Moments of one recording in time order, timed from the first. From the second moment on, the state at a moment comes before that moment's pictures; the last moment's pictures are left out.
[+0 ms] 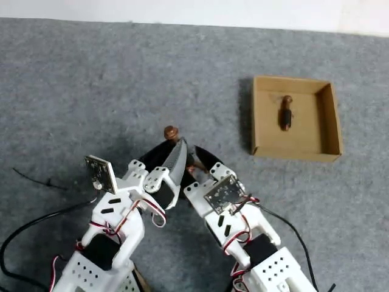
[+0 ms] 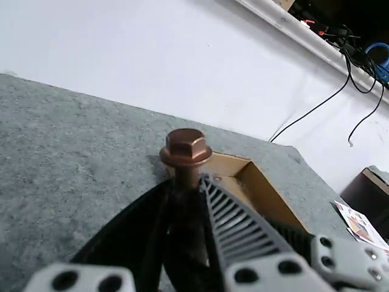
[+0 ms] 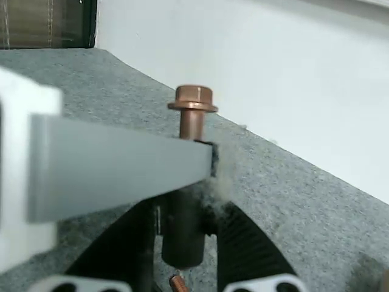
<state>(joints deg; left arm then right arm) 25.3 -102.2 96.0 15.5 33.5 -37.4 -84.5 96.0 -1.0 15.4</state>
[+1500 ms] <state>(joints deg) 14.4 -102.3 96.0 18.8 40.5 -34.2 -84.4 96.0 -0.7 15.3</state>
